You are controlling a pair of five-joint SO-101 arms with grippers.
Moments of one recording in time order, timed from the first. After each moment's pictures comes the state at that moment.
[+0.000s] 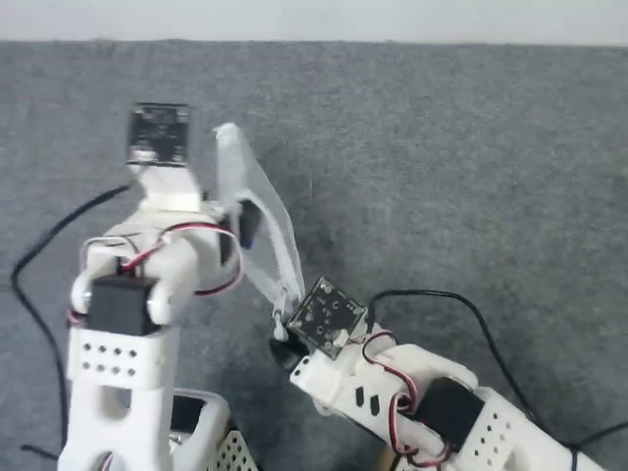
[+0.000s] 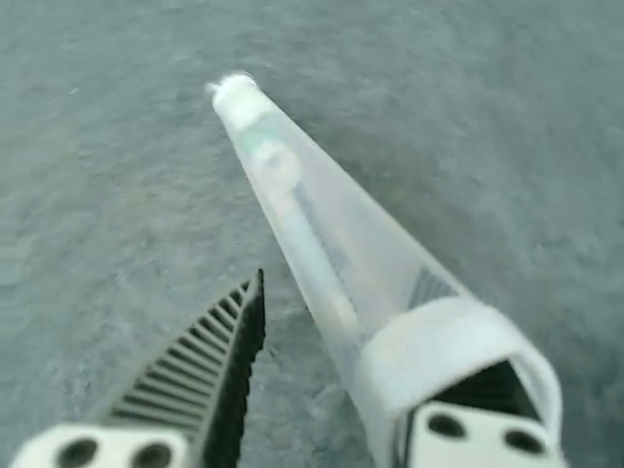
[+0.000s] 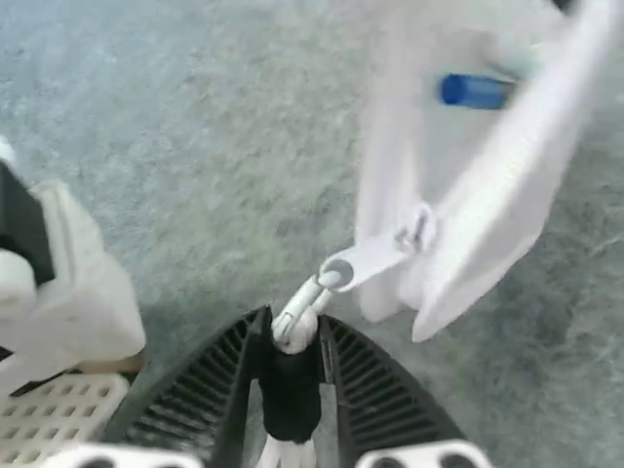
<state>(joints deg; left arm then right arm) 2.5 -49.8 33.4 75.0 8.0 -61.1 -77.6 67.3 56.4 0.3</state>
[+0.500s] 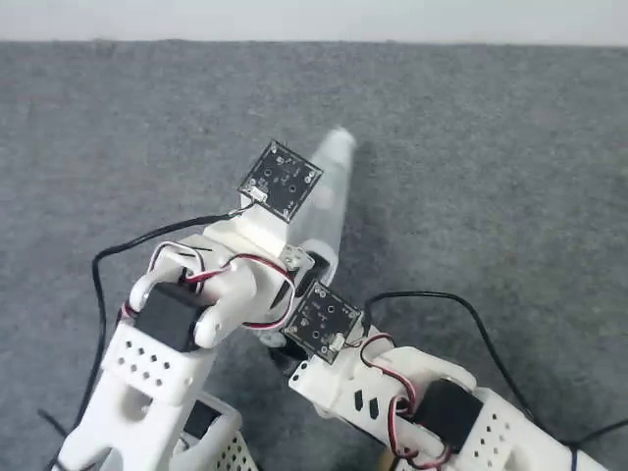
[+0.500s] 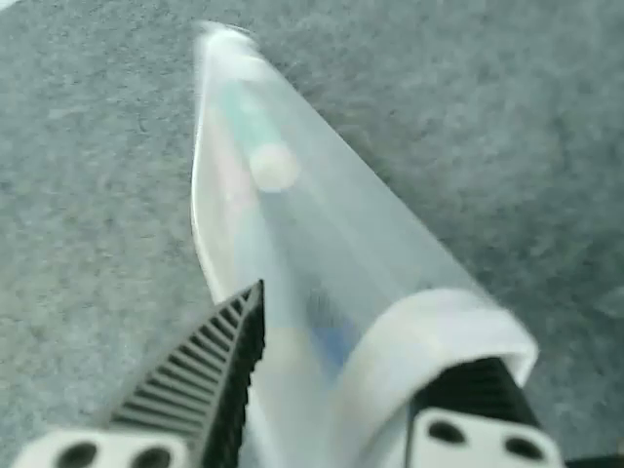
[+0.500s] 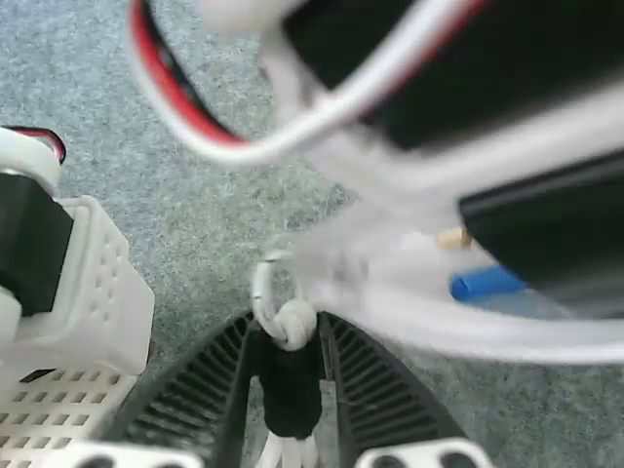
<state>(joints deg) 21.3 -50.5 38.2 74.6 -3.0 -61.8 -78.6 67.3 56.4 0.5</state>
